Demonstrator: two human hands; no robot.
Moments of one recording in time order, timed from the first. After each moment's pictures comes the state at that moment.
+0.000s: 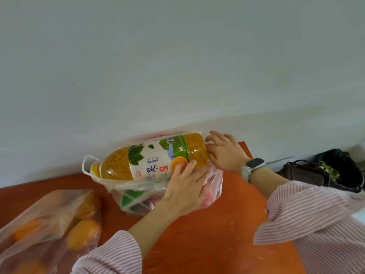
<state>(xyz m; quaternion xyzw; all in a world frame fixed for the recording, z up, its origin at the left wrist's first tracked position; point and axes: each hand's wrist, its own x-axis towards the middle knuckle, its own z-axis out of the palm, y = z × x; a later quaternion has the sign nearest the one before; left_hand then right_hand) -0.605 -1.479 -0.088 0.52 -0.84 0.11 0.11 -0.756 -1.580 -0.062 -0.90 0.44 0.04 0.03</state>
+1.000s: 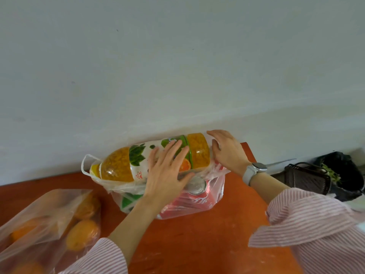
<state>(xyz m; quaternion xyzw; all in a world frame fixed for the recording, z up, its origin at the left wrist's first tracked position) -0.559 -1.497 -0.083 0.63 -0.75 0.06 0.19 -0.742 -1.587 -0.065 -0.81 0.53 -0.18 0.19</state>
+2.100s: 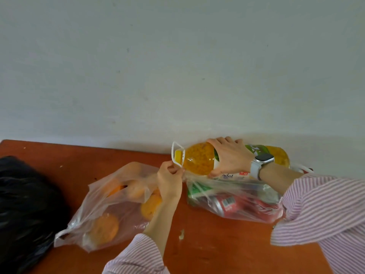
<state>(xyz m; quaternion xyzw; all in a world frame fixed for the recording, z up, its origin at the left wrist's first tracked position) -0.426 -1.422 -0.088 0.79 -0.21 -0.28 0.50 -0.554 -1.546 -0.025 -0.93 0.35 0.14 0.05</state>
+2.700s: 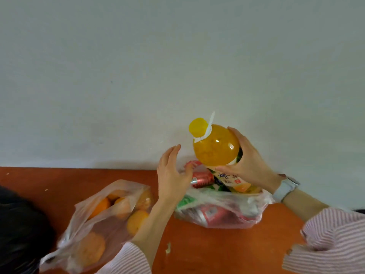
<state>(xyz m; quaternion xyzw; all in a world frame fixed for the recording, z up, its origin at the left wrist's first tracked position) -0.459 -1.435 -0.017 0.71 -0.47 -0.16 0.49 -0.632 -1.523 0.039 -0.81 0.44 -0.24 0.29</state>
